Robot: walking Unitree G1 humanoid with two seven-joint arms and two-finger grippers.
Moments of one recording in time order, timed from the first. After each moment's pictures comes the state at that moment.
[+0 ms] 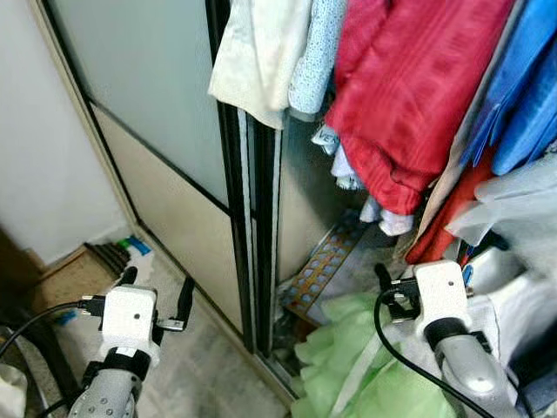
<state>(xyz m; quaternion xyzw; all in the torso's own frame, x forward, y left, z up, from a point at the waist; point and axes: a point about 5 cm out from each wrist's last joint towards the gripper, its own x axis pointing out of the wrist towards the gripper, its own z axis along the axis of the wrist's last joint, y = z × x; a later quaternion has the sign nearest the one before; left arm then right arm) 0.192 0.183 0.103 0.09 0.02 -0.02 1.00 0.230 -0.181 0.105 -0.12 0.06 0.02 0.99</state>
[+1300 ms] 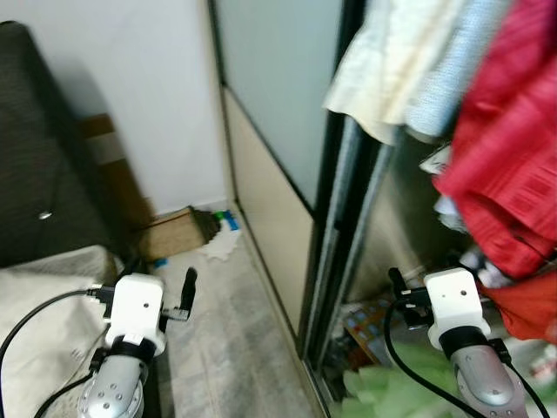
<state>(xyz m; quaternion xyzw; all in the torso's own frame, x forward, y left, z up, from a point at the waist) 0.205 0.179 0.106 0.11 0.01 -0.02 0.99 0.219 -0.196 0.109 -0.19 0.05 0.01 0.98</state>
